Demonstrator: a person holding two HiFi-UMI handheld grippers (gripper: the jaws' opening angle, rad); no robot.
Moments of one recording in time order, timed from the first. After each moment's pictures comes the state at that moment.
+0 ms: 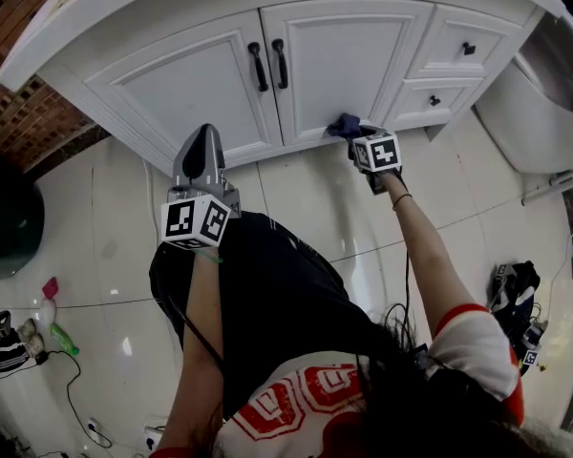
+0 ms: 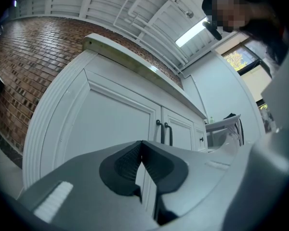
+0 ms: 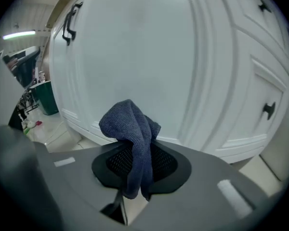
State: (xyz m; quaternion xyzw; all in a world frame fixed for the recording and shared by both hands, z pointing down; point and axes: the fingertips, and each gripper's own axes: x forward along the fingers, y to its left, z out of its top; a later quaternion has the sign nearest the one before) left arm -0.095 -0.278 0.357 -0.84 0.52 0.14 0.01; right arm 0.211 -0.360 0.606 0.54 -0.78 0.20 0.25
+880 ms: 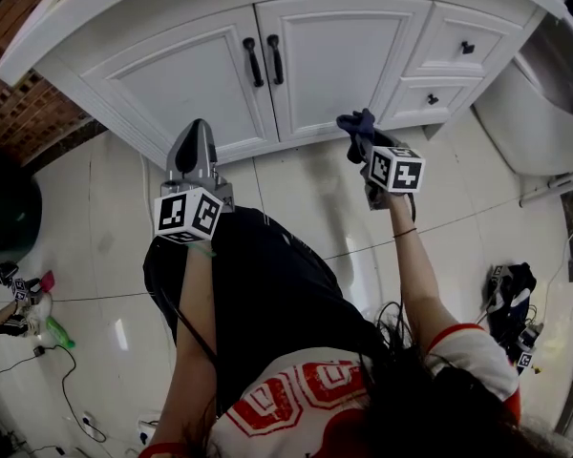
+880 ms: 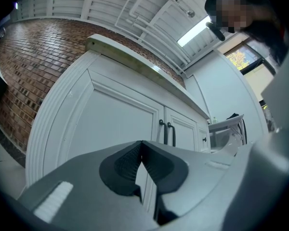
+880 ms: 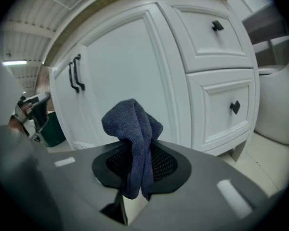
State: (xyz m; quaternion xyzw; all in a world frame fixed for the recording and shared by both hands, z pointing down) left arm -0.100 -0.280 0.360 -0.83 0.54 0.15 0.01; right arm 0.224 -0.307 0.527 0.58 -0.77 0.23 0.10
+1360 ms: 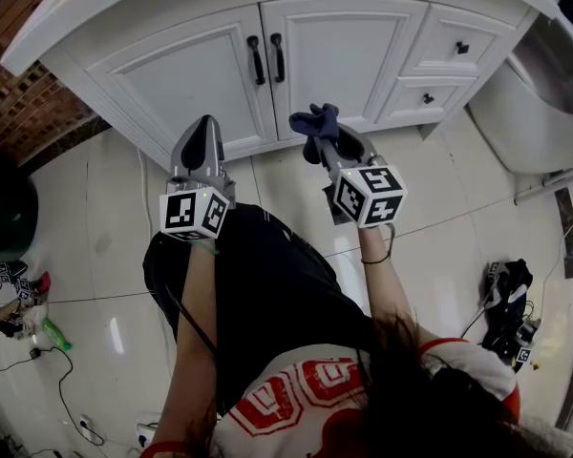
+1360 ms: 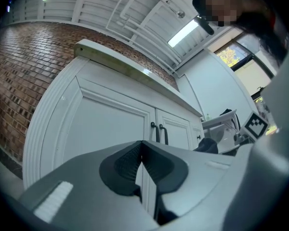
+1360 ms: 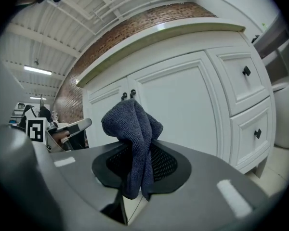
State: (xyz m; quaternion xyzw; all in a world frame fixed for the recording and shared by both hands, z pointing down) left arm -0.085 -0.271 0.350 -0.85 0.51 0.13 0.05; right arm 0.109 -0.255 0.409 0.53 -0.84 0.13 -0.01
